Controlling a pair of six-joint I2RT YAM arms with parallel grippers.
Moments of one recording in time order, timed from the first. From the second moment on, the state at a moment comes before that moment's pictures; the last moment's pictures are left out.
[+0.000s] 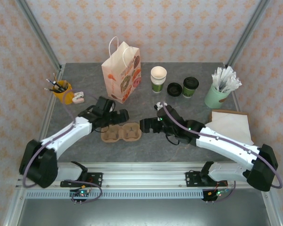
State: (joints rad) left arm -0.38 1.25 0.86 -0.54 0.04 -0.70; right arm 0.96 1.18 0.90 -0.44 0.15 0.67
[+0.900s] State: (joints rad) left arm 0.11 1.07 0.79 -0.88 0.05 -0.70; right arm 1.19 2.19 1.78 -0.95 0.32 1.05
